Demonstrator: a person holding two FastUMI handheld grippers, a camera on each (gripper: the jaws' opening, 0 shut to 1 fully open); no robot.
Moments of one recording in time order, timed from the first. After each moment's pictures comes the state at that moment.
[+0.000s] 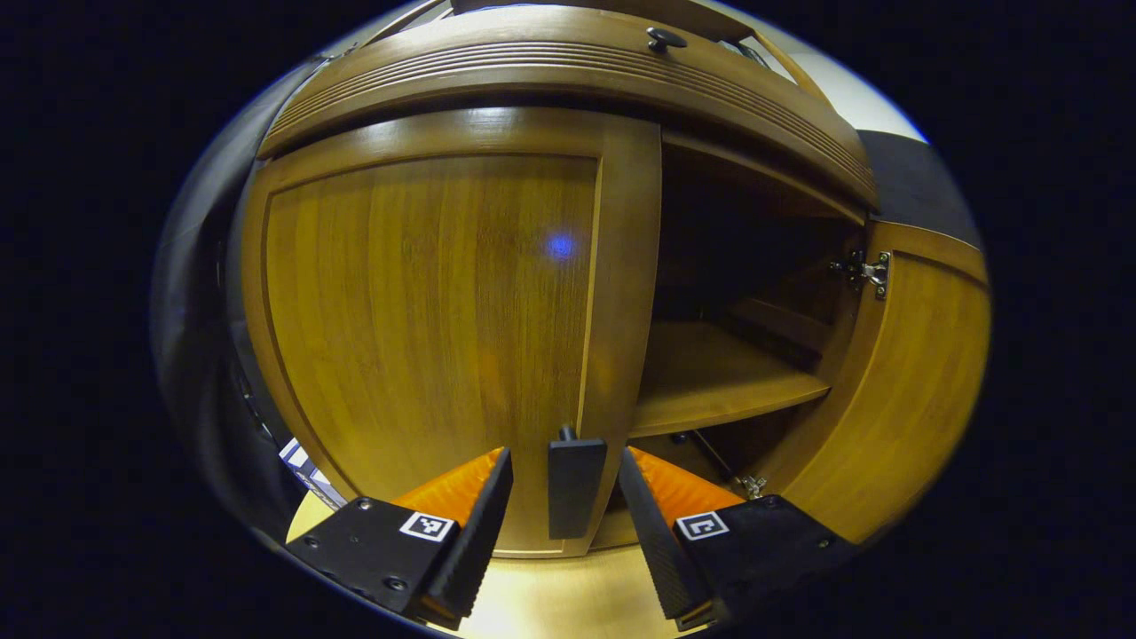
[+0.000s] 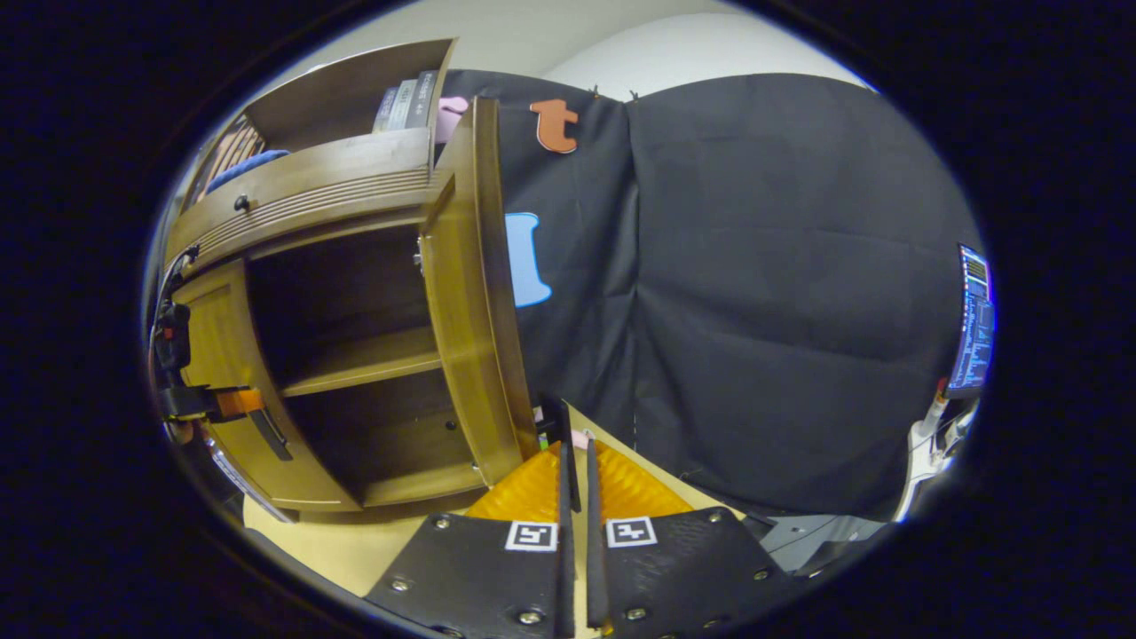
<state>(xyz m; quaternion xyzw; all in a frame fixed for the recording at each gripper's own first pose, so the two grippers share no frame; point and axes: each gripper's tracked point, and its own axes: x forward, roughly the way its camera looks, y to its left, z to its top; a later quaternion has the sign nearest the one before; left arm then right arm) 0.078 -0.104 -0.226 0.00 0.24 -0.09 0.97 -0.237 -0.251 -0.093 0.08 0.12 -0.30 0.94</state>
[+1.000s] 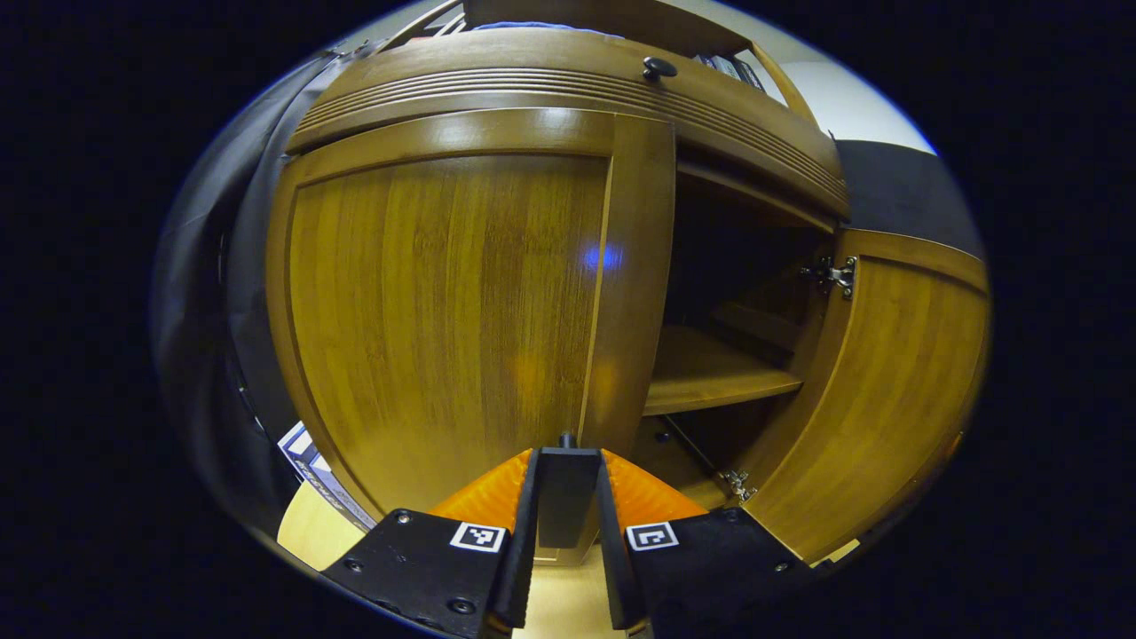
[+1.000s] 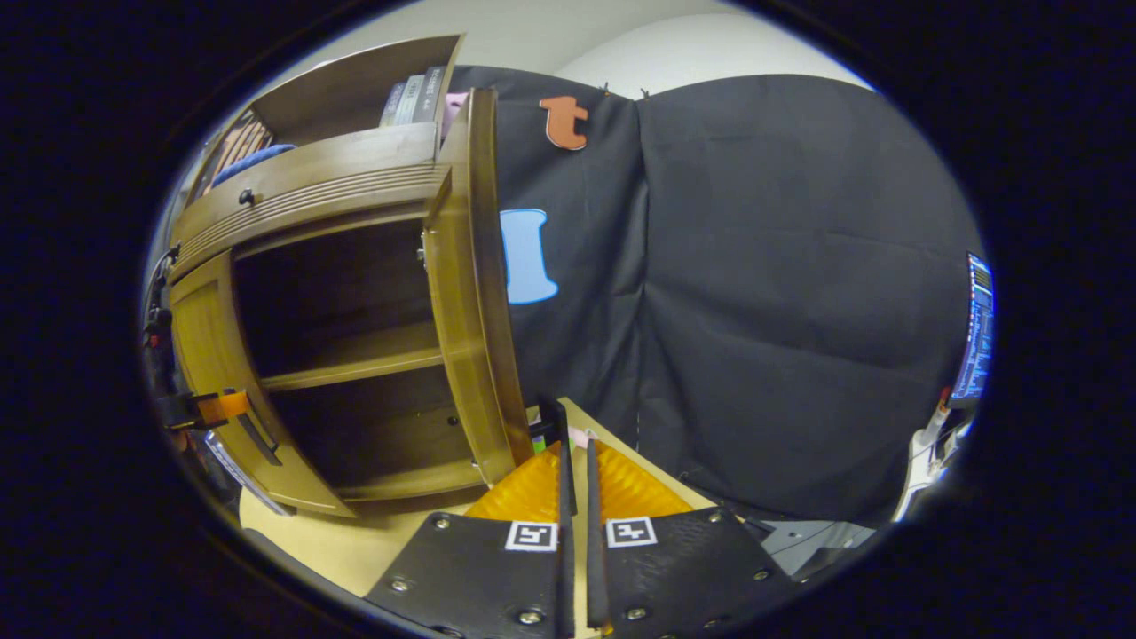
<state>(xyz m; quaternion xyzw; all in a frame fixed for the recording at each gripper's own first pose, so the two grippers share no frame) 0.036 -0.096 -0.217 -0.02 0.22 -0.12 0.97 -0.235 -0.251 -0.092 0.07 0.13 -0.28 0.95</state>
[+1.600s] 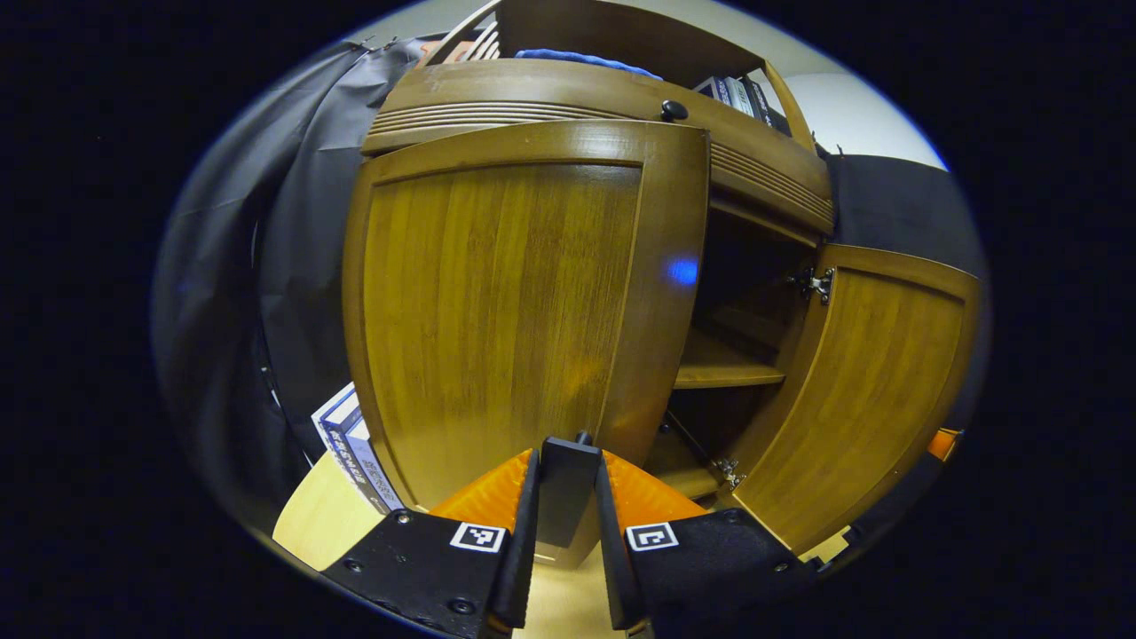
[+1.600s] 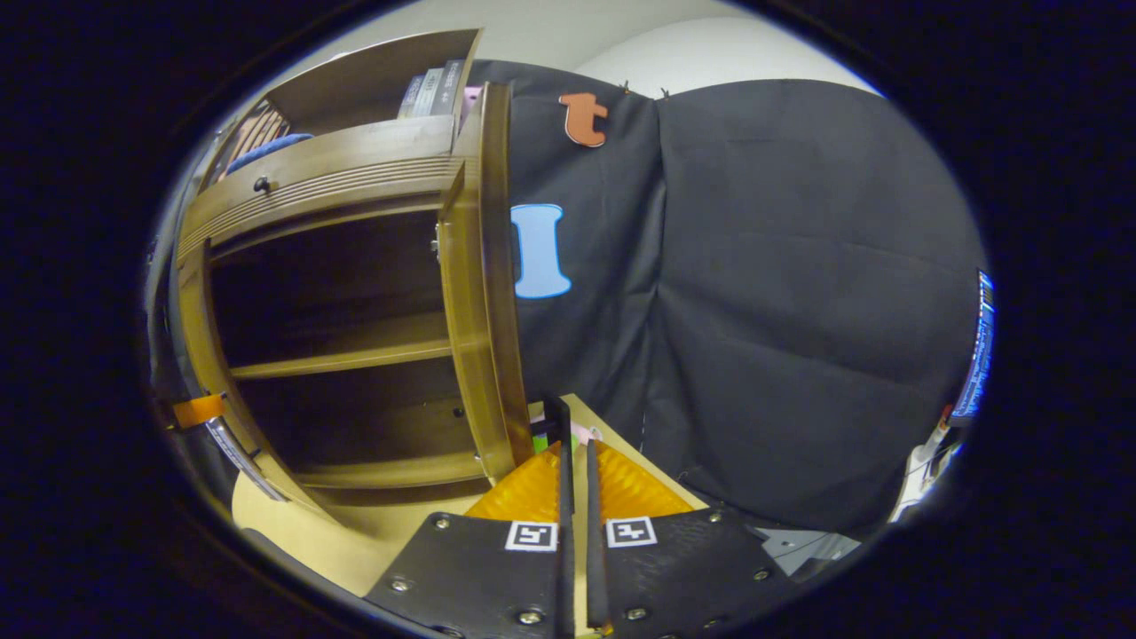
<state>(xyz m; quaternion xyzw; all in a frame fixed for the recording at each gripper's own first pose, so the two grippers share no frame) -0.023 -0.061 -0.204 -0.03 0.22 -0.10 0.97 -0.232 -0.251 -0.090 0.05 0.14 -0.26 0.95</state>
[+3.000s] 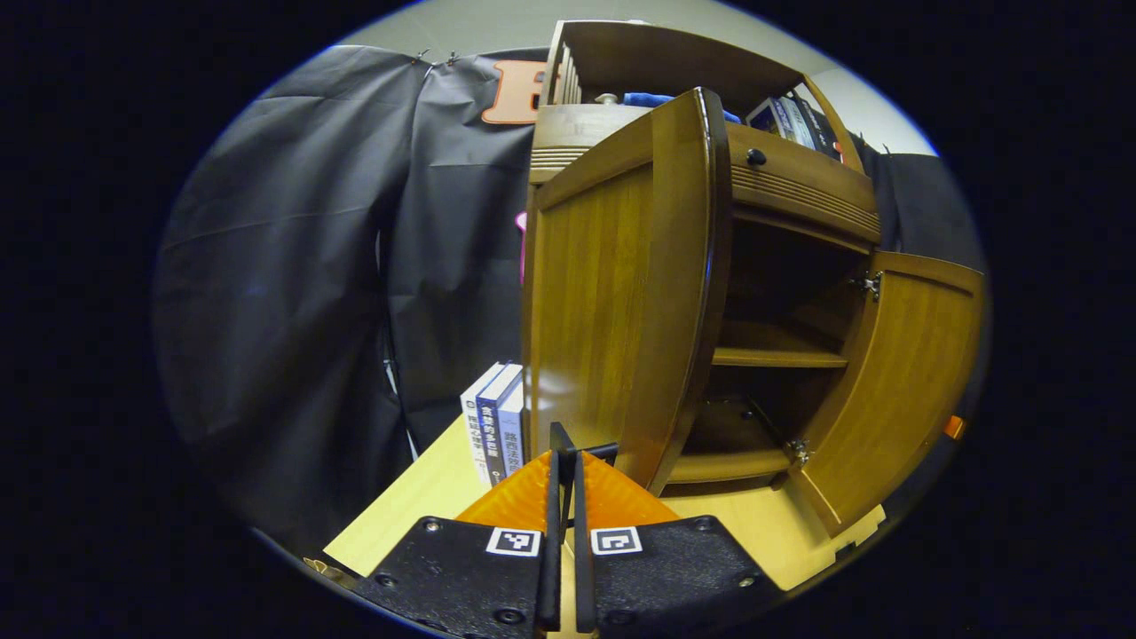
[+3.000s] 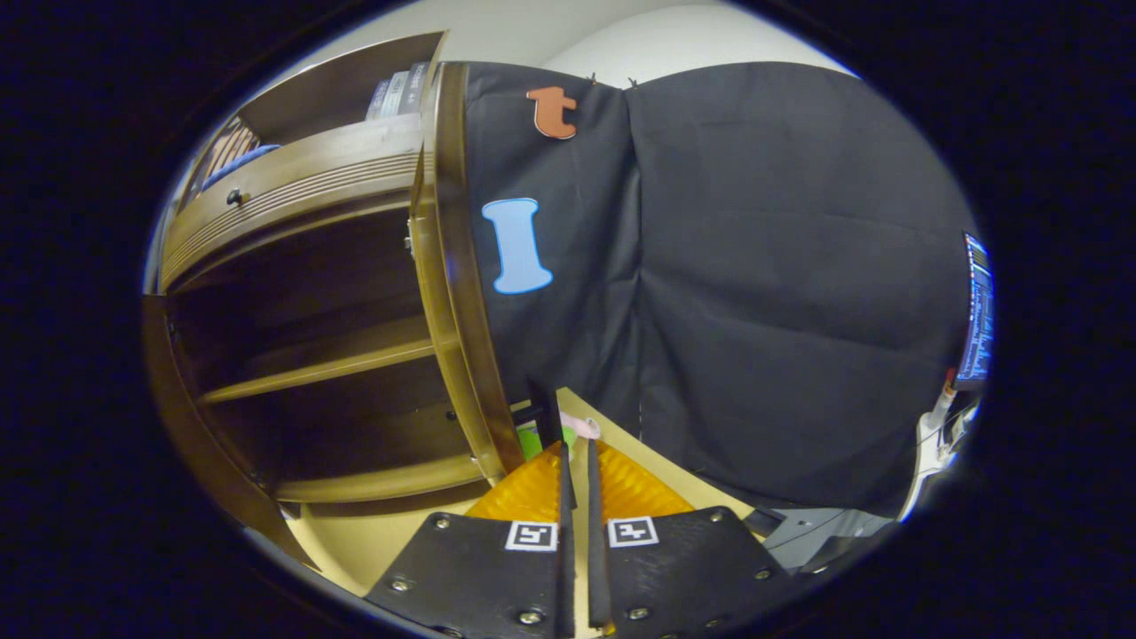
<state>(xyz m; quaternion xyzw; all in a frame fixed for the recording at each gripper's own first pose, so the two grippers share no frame) -0.108 0.065 -0.172 0.00 0.21 0.06 0.98 -0.231 -0.255 -0.097 0.09 0.15 -0.29 0.94</state>
